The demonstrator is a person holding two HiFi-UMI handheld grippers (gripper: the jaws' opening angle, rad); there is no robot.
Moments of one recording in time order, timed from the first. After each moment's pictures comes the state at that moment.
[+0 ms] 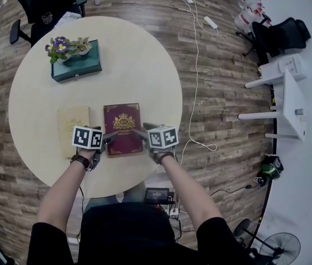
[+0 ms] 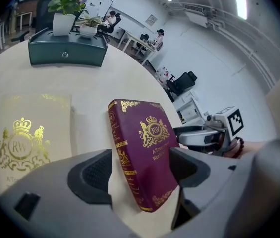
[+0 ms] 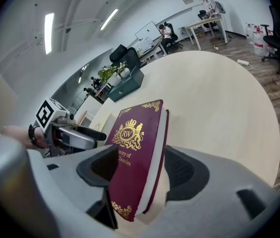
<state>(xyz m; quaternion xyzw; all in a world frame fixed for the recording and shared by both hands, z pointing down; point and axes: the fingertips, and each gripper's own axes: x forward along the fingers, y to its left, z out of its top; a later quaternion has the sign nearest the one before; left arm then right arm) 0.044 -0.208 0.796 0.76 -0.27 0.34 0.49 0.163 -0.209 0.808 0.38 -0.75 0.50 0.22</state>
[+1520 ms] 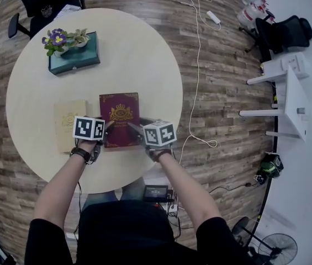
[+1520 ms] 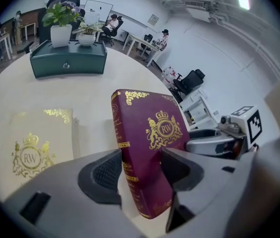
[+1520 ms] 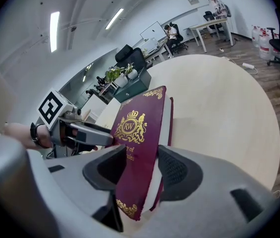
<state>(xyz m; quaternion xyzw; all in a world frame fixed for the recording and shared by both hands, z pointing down) 0.051 -0.227 0.792 0.74 -0.32 0.36 0.47 0.149 -0.213 0.788 0.36 -0.77 0.48 0.22</state>
